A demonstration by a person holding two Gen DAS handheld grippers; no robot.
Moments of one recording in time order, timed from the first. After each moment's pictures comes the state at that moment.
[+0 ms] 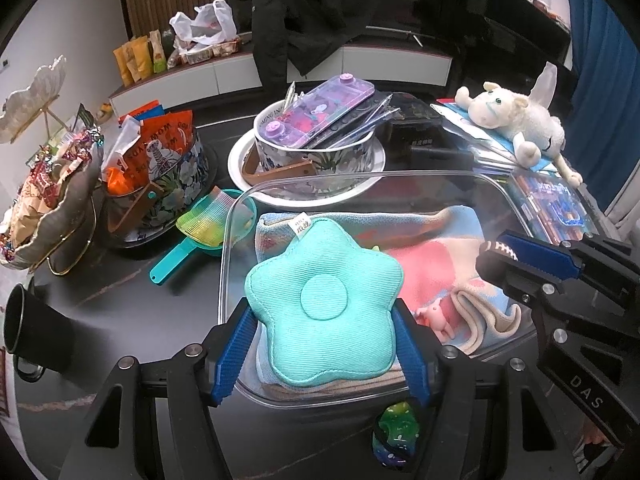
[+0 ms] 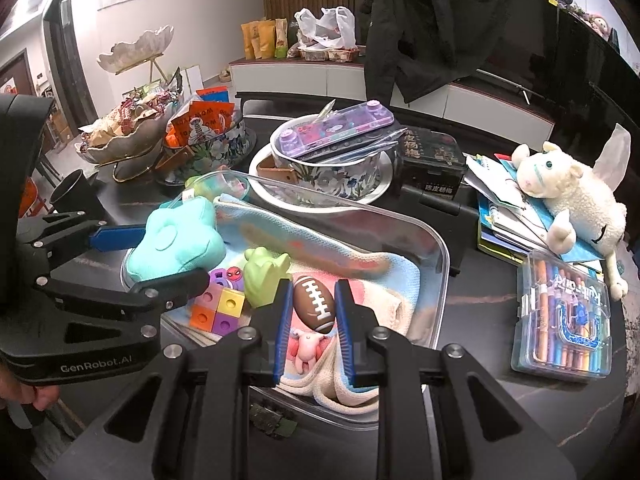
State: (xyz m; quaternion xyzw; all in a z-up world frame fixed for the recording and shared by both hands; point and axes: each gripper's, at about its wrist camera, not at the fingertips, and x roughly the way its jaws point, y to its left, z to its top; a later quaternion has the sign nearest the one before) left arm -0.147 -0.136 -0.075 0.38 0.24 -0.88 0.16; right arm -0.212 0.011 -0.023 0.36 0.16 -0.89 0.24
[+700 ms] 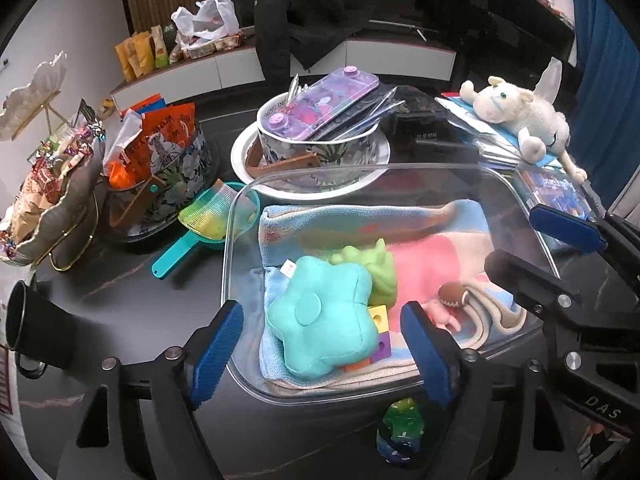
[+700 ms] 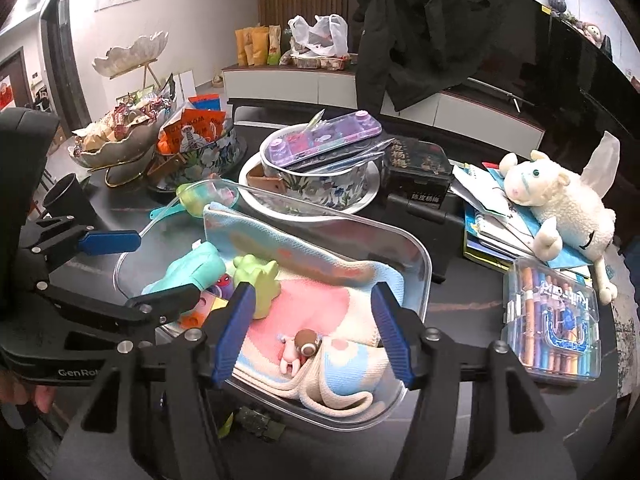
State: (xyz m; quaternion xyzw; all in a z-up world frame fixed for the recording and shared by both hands) left arm -0.147 -0.137 -0.076 0.40 0.23 -0.87 0.16; right arm -0.210 0.015 -0.016 0.34 0.17 -0.89 0.23
